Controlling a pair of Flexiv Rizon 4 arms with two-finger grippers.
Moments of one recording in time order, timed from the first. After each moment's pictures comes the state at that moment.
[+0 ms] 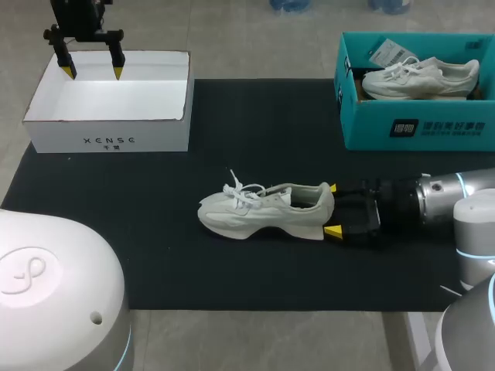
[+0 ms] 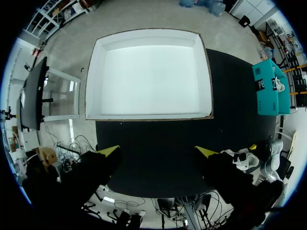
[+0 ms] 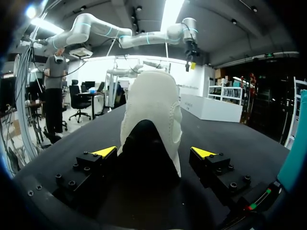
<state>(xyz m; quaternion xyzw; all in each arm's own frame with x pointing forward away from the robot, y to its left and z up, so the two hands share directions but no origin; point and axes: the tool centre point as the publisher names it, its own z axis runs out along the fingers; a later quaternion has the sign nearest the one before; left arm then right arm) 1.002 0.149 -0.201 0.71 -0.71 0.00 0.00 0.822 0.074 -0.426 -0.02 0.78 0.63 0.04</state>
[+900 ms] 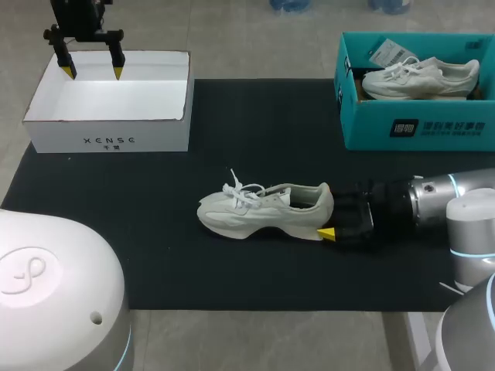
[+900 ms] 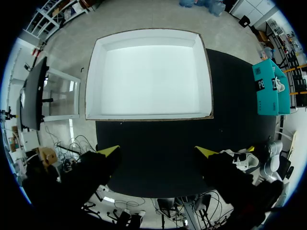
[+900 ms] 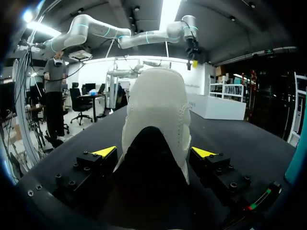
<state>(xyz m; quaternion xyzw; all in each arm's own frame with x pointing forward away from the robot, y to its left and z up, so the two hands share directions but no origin) 1.002 0.149 -0.201 0.71 -0.71 0.00 0.00 0.814 0.090 -0.428 -0.01 0.78 0.63 0.02</state>
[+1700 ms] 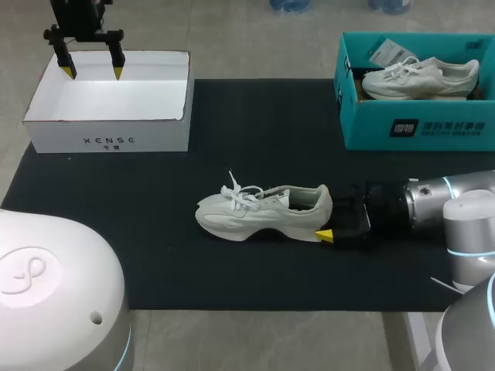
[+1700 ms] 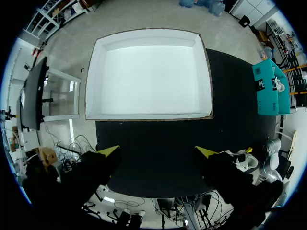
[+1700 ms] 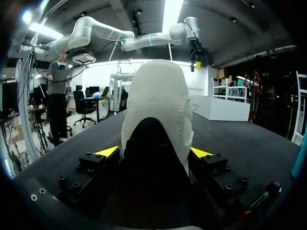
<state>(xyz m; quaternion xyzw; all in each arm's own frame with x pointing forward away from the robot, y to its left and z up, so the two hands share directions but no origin) 1.002 0.149 -0.201 0.71 -0.71 0.00 0.00 0.810 0.096 -0.434 -0.02 0.77 0.64 0.01</state>
